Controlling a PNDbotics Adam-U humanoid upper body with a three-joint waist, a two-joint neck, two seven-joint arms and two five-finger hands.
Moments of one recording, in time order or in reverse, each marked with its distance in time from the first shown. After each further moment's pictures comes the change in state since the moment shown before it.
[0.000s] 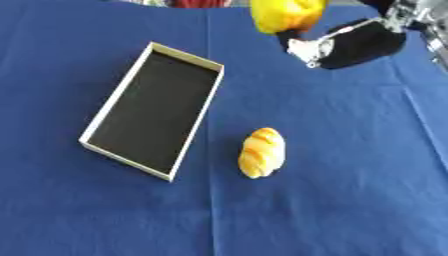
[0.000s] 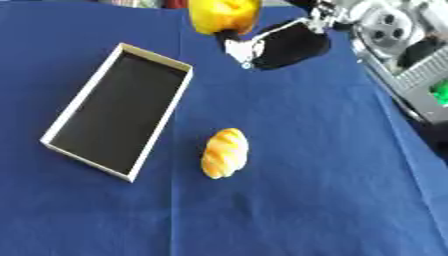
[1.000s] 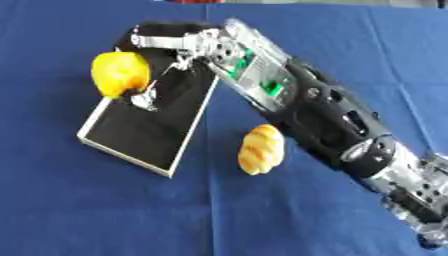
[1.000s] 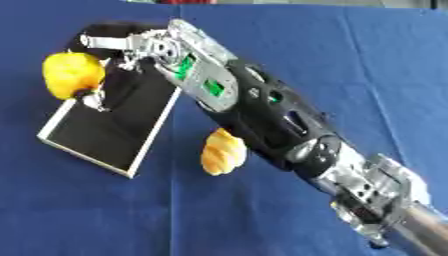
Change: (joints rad) left arm -0.065 0.001 -0.018 0.000 0.021 -0.019 -0.021; right arm -0.162 0.470 0.185 0.686 0.285 -0.256 0.090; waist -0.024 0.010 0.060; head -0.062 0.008
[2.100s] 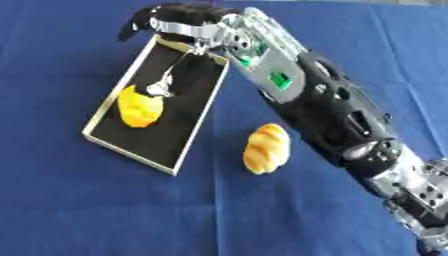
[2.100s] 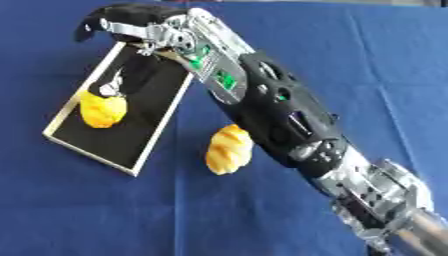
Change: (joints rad) left arm 0.011 -0.001 0.001 0.000 0.001 0.005 0.003; right arm -0.015 -0.035 -0.101 -0.100 0.085 -0.069 0.006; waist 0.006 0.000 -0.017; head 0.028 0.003
